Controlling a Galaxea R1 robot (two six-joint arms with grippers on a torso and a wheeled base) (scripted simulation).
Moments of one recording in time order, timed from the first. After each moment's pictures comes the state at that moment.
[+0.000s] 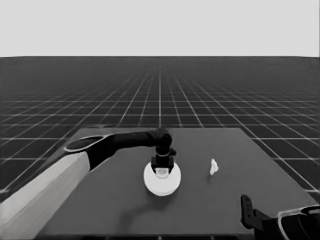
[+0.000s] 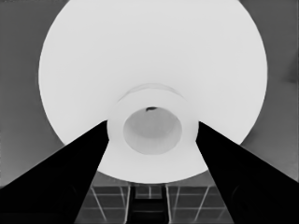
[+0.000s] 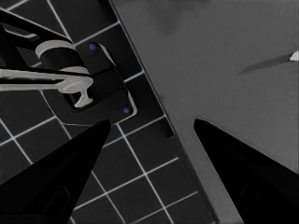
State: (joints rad) left arm 0.07 3.12 -1.80 0.23 1.51 -1.31; right arm -0.35 1.76 -0.39 -0.70 -1.18 0.32
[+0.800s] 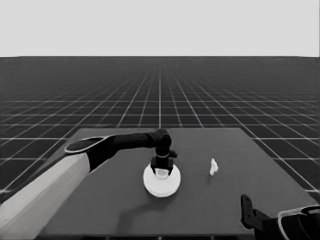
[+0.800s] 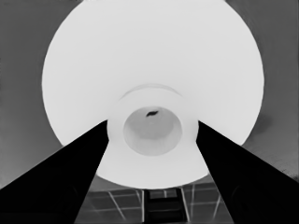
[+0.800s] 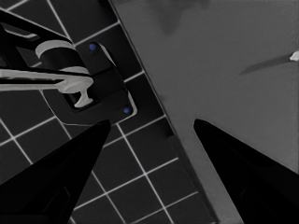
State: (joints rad) left arm 0.08 3.12 -1.80 0.23 1.51 -1.17; right arm -0.35 1.76 -0.39 -0.70 -1.18 0.32
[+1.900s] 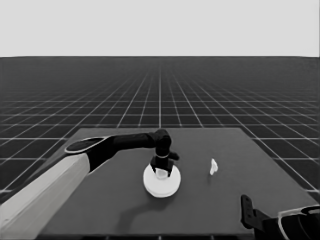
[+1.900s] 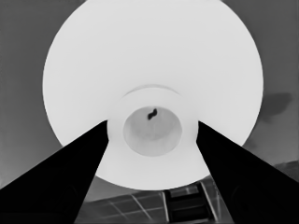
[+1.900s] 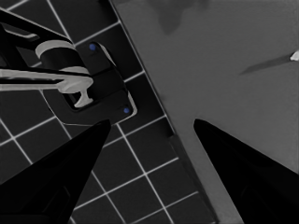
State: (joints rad) left arm 0.08 3.12 -1.80 0.23 1.51 -0.98; right arm -0.35 1.76 -0.39 -0.70 -1.18 0.32
